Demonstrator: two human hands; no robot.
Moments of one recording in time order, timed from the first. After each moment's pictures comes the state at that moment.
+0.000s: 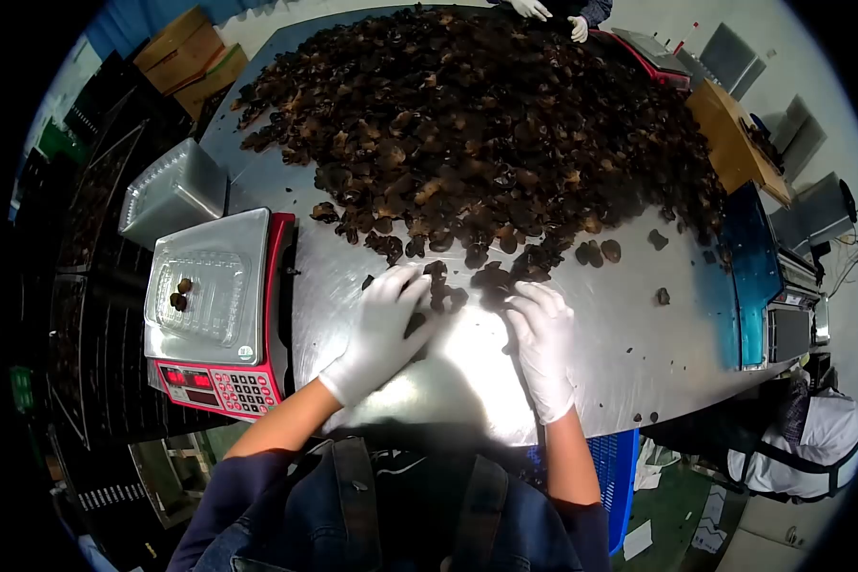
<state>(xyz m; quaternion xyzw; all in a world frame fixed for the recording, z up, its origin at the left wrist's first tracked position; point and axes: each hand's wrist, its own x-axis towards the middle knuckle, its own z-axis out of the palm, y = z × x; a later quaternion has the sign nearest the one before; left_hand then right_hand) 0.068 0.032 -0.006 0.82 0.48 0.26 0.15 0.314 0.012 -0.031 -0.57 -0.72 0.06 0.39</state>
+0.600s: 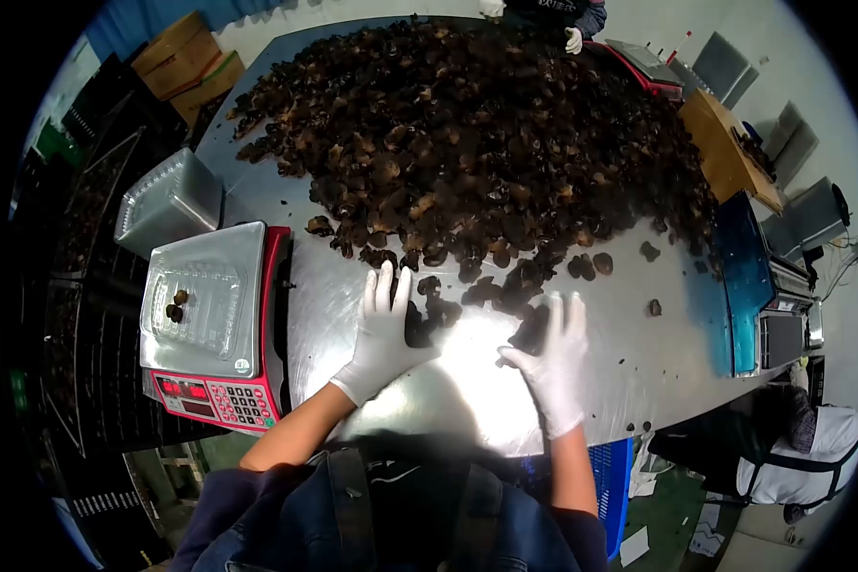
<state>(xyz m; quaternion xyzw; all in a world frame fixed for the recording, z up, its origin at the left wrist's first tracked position) 0.071 0.038 -0.043 0.78 0.57 0.18 0.19 0.339 -0.008 -0.039 -0.71 -0.66 0.06 0.23</state>
